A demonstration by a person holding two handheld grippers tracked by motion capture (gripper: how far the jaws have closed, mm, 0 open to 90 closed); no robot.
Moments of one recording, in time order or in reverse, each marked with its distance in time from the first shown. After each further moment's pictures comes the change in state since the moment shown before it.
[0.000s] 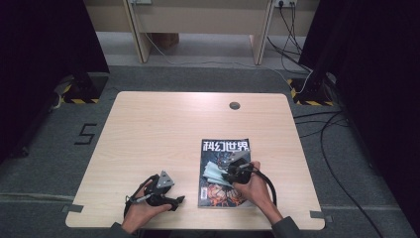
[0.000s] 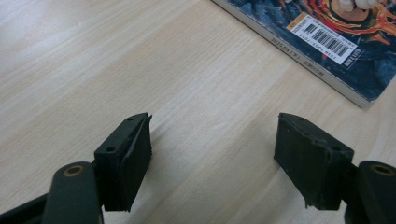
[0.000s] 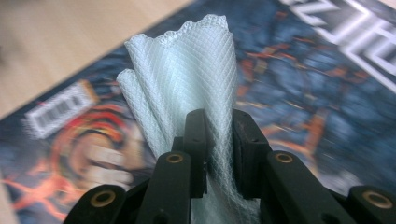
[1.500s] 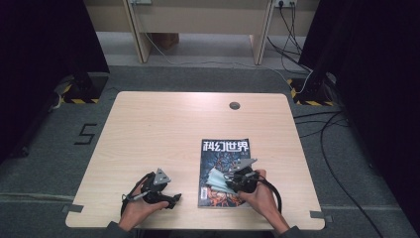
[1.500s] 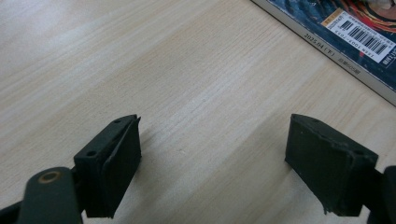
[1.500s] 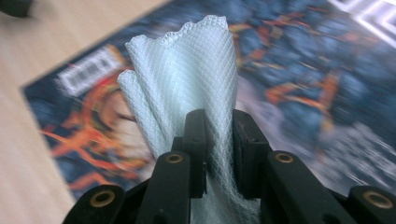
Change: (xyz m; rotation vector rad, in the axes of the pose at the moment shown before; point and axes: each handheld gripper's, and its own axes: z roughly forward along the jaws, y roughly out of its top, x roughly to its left) left arm 0.010 -0.002 0.000 0.005 0.034 -0.029; right arm 0.011 -0.022 -0.014 -0.012 0.022 0.005
